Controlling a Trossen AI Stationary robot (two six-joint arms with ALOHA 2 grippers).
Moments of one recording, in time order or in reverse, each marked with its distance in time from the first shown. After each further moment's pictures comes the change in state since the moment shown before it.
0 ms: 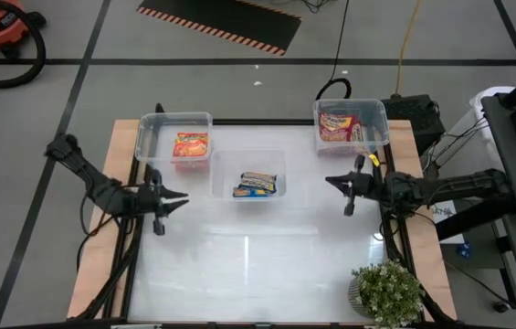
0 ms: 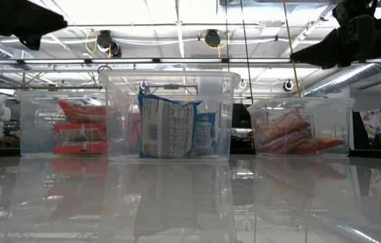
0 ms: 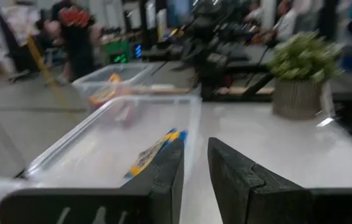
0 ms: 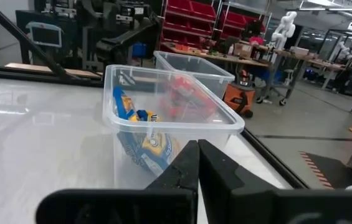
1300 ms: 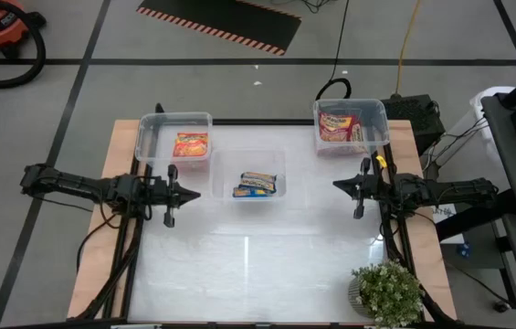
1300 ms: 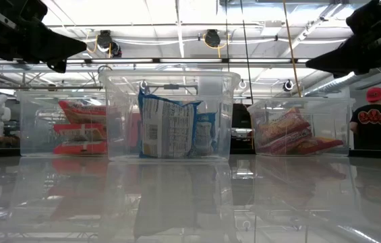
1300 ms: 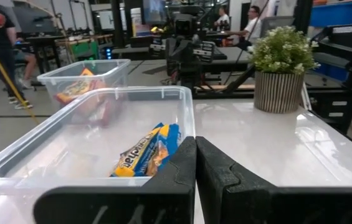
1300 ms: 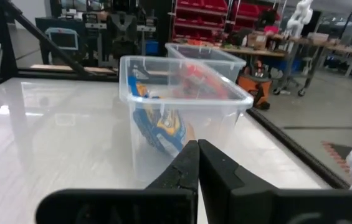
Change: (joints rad) left arm 0.543 0.000 -0.156 0.214 0.682 0.050; right arm 0.000 -0.304 -0.039 -0.294 -0.053 0.073
